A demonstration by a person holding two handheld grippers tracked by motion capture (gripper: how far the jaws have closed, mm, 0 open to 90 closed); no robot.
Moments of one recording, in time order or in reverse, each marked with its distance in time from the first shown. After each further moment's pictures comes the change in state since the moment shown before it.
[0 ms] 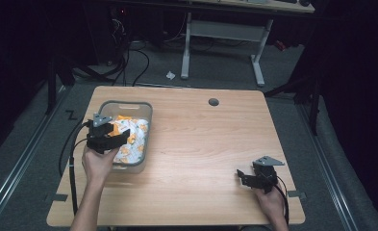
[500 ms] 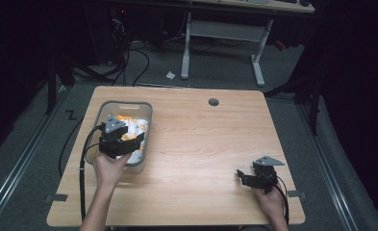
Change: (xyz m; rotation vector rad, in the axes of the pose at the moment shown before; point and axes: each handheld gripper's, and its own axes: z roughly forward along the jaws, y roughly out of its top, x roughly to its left) left arm -0.042 0.002 -0.008 -0.047 -0.094 0.060; right arm 0.000 0.000 0.000 0.000 0.000 -0.002
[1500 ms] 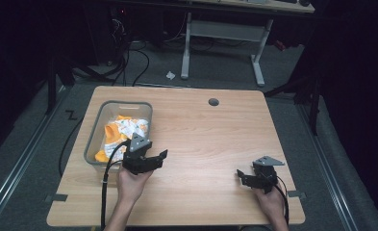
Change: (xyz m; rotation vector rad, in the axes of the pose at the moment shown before) left arm -0.061 -0.033 0.019 0.017 -0.156 0.010; right arm 0.000 0.000 0.000 0.000 0.000 0.000
